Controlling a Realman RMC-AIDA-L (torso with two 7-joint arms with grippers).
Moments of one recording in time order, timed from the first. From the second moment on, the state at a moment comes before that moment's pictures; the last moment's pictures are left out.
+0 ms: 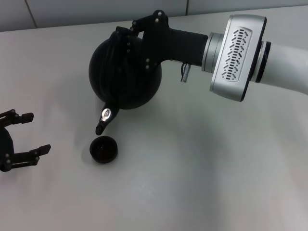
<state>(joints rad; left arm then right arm) -0.31 -2.03 0.73 0.87 2.03 1.57 -1.06 0.69 2.09 -1.34 -0.46 -1.11 -1.11 0.33</state>
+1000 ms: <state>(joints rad) -0.31 -2.03 0.73 0.87 2.03 1.56 -1.06 0.69 2.09 -1.36 -0.47 -1.11 -1.11 0.31</state>
